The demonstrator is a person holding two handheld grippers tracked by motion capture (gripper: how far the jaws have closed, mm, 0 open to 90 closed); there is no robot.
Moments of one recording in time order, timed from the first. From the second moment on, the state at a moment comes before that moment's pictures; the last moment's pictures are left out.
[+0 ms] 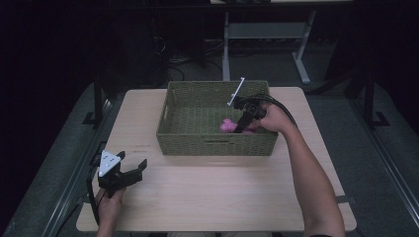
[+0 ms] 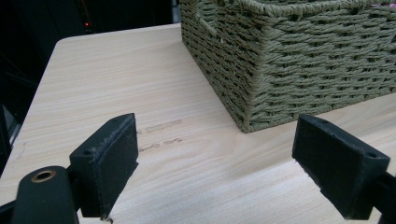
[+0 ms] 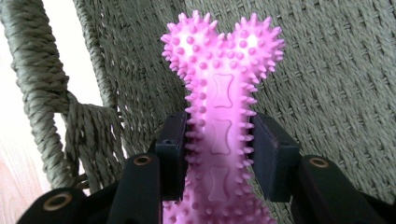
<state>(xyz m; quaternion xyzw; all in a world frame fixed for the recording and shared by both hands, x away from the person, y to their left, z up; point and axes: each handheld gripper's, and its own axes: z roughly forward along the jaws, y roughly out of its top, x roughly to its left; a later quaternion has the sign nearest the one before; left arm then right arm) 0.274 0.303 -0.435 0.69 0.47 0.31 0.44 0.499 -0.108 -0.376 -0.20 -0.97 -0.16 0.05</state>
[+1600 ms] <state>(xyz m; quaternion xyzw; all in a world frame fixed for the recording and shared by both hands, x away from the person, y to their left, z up) 0.275 0.302 -0.436 0.70 0.47 0.31 0.44 0.492 -0.118 -0.365 -0.22 -0.96 -0.19 0.04</state>
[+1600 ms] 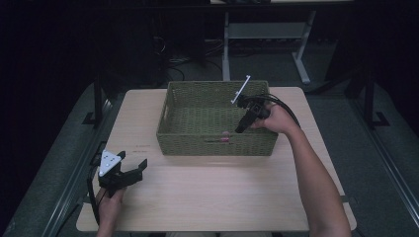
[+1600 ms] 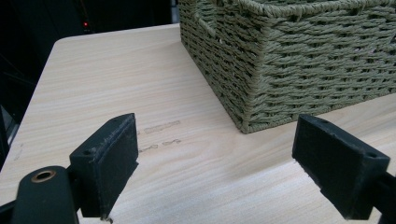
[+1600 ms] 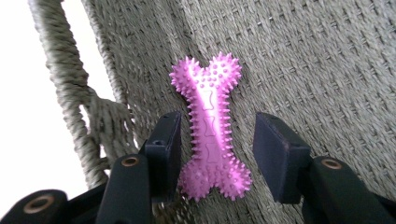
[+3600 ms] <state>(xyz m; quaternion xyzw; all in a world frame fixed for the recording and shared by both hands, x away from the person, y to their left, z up) 0.275 0.301 -0.435 0.70 0.47 0.31 0.44 0.432 -0.149 -0.307 -0.22 -0.94 -0.25 0.00</state>
